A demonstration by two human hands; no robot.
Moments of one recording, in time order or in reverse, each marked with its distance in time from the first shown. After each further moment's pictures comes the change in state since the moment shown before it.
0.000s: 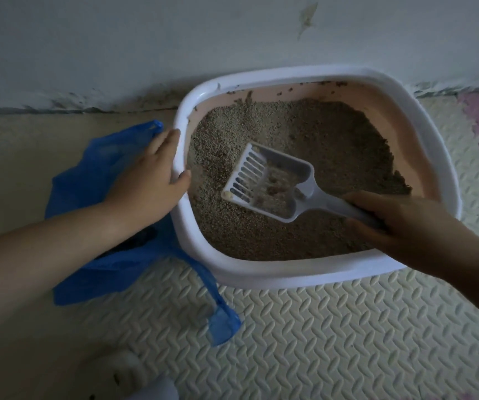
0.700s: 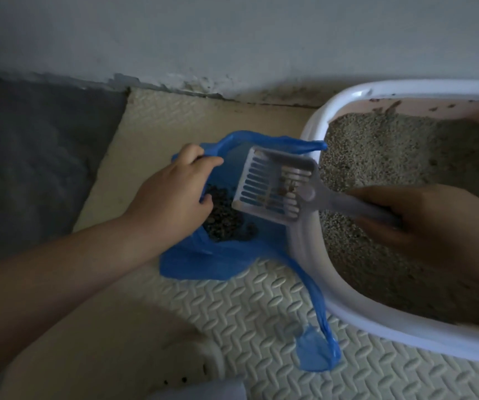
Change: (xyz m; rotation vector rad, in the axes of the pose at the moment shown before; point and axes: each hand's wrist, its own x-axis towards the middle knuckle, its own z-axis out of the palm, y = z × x) left_hand -0.070 -0.092 -0.066 0.222 0.018 -0.162; right_hand 0.126 -0.117 0.012 -0.013 -0.016 -0.300
